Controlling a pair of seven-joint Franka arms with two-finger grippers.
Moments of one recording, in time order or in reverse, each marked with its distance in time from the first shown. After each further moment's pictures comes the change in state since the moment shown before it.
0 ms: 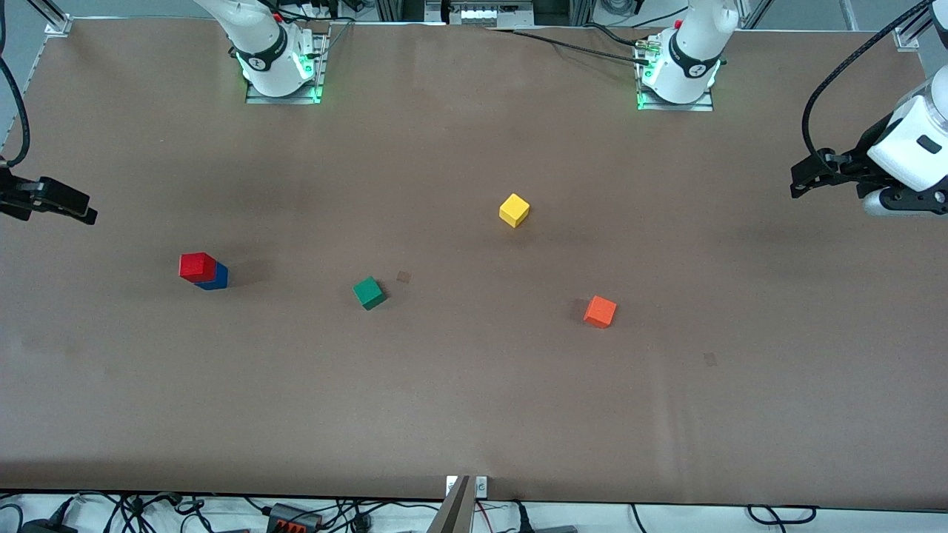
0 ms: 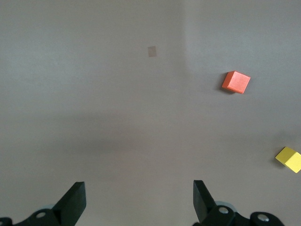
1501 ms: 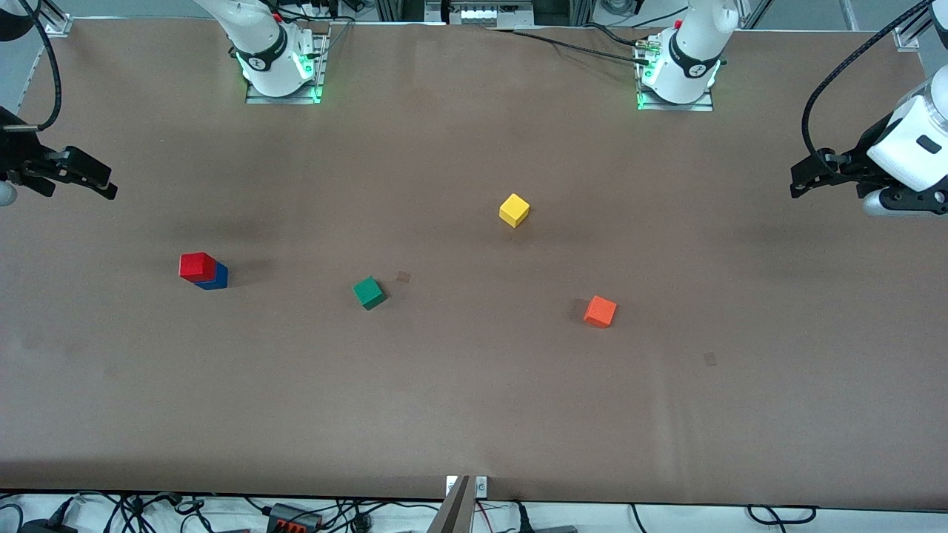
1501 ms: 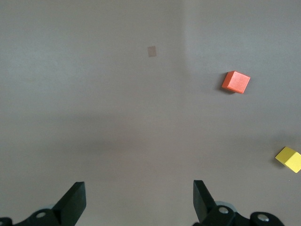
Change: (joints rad) left arm 0.000 0.000 -0.001 0.000 0.000 0.000 0.000; right arm 0.003 -0.180 0.011 -0.263 -0.003 0.138 0.000
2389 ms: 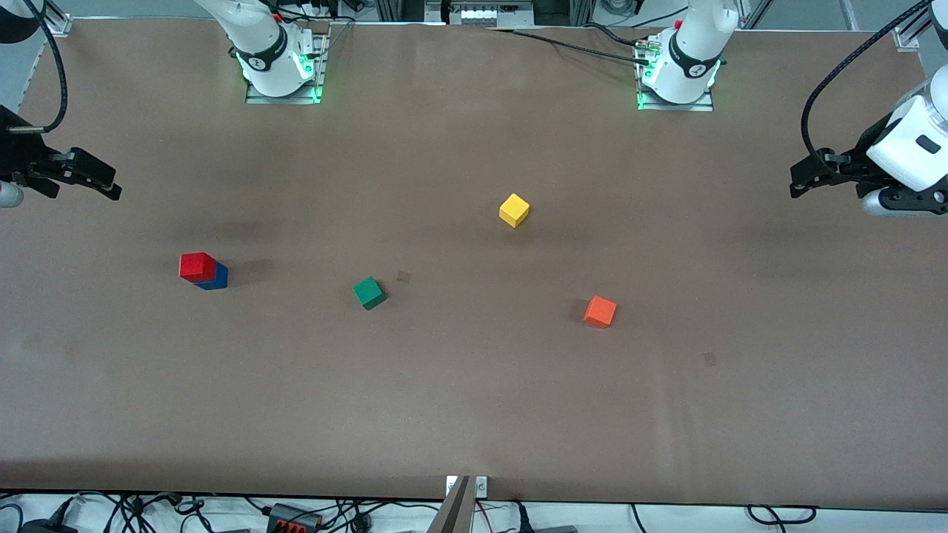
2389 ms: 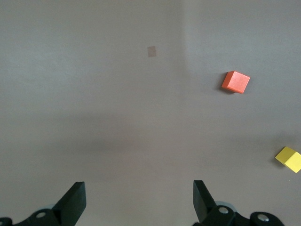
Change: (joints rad) left arm 0.000 0.000 0.000 0.000 0.000 0.000 0.000; right arm -0.020 0.004 0.032 0.000 0.000 0.000 0.000
